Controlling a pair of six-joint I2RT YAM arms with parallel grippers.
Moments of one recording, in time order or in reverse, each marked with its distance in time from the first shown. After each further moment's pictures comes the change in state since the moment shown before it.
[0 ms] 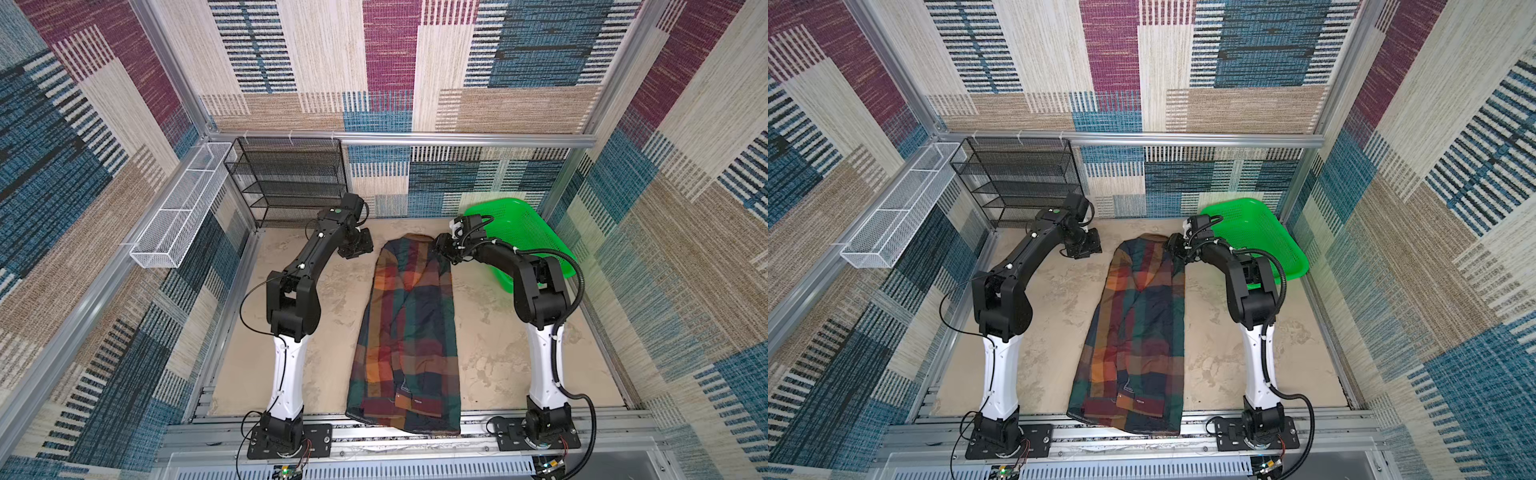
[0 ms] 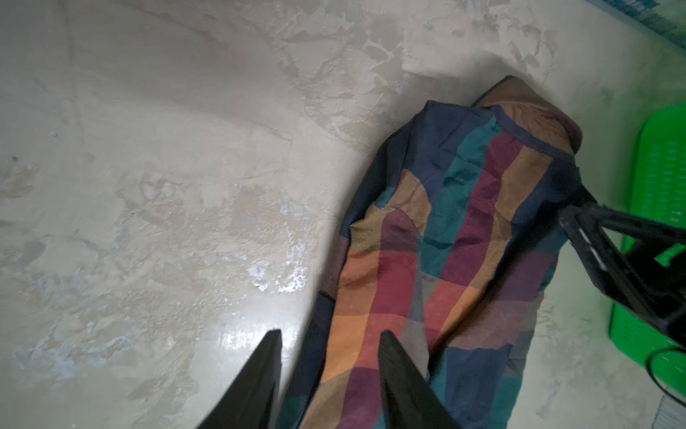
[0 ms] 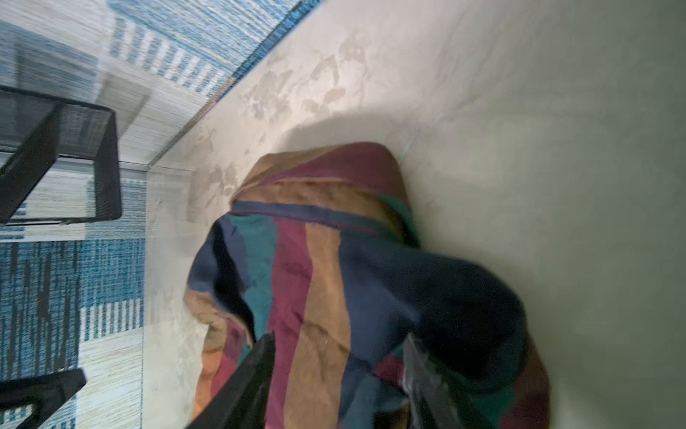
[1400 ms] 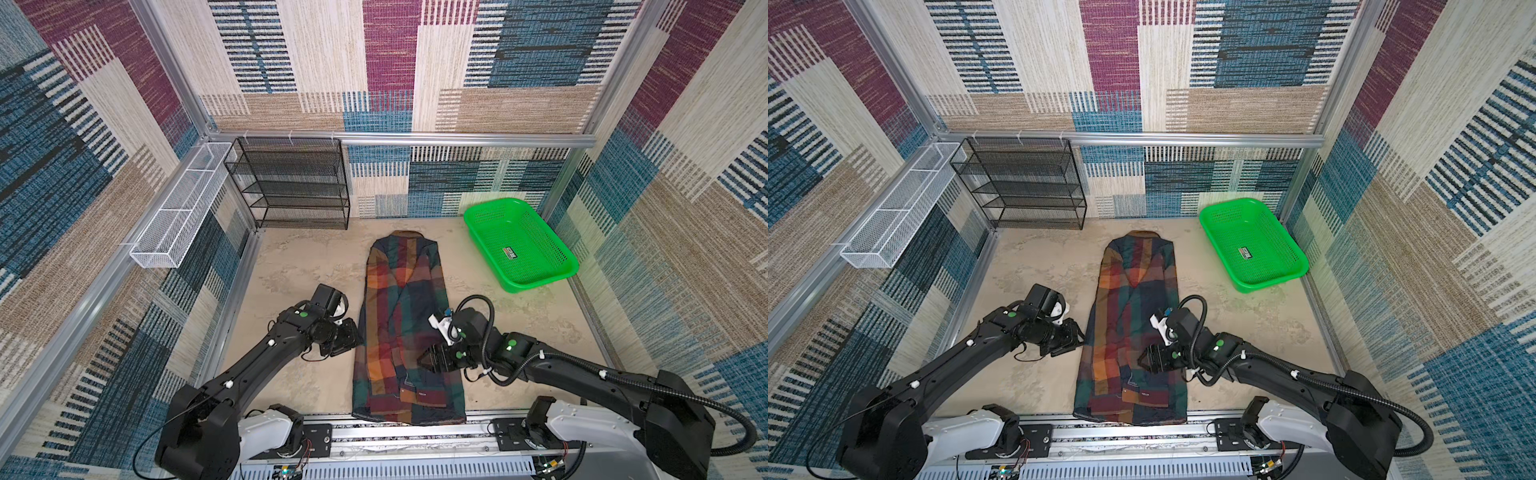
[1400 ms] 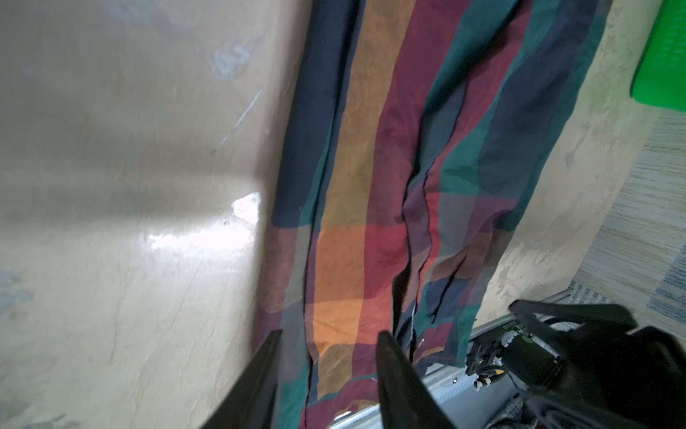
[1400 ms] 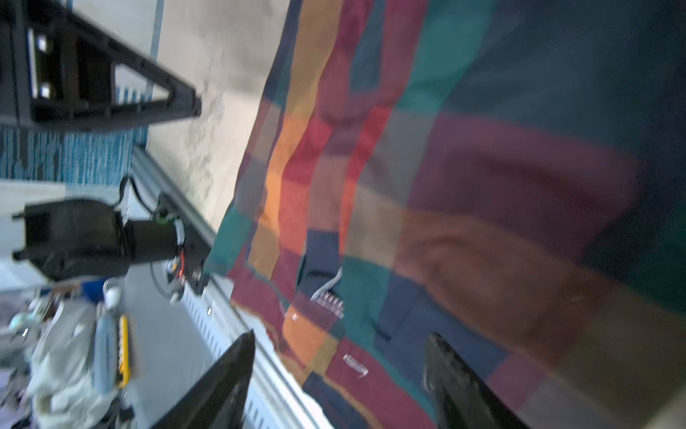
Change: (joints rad) left arm -0.128 -1.089 -1.472 0.347 0.242 -0.195; right arm 0.694 -1.194 -1.174 -0.094 0.106 0.051
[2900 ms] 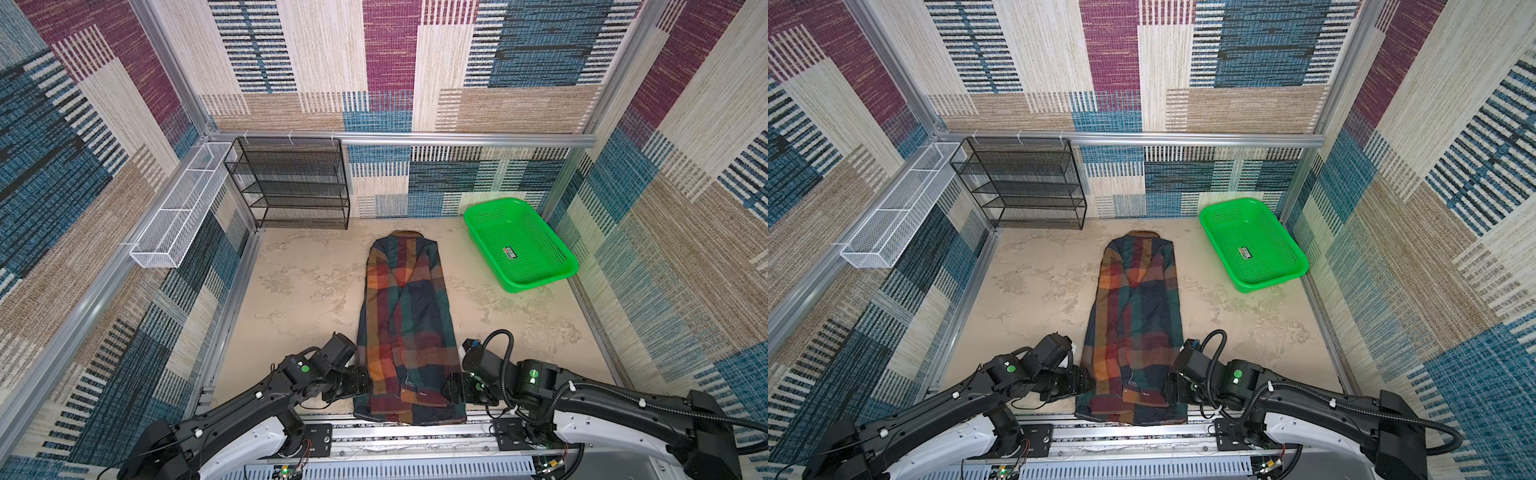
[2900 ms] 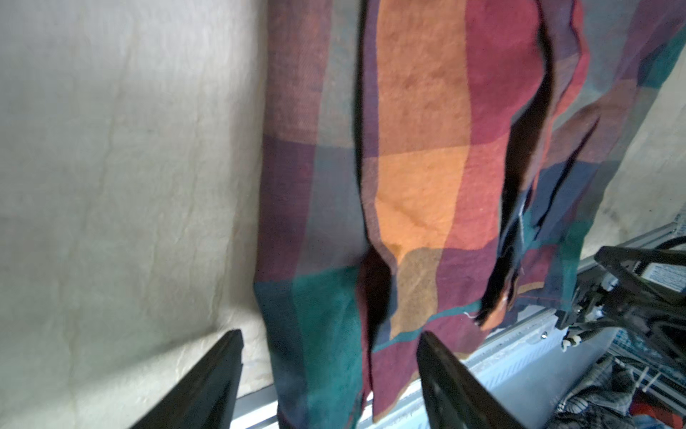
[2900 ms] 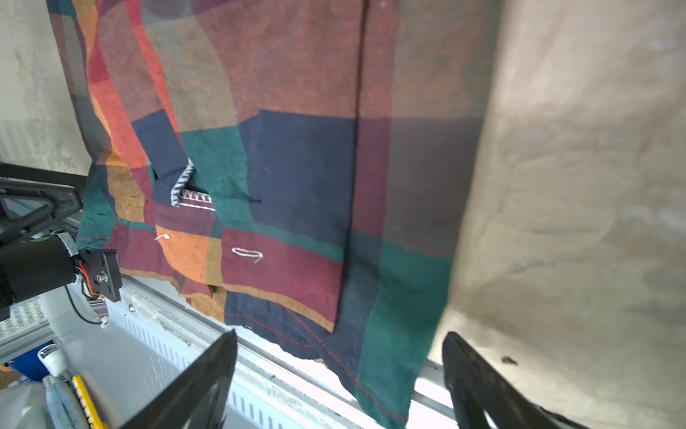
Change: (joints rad) left arm -0.358 -0.289 -0.324 0.075 -0.106 -0.202; right arm 0.204 -0.301 -0.135 -0.361 0.254 0.427
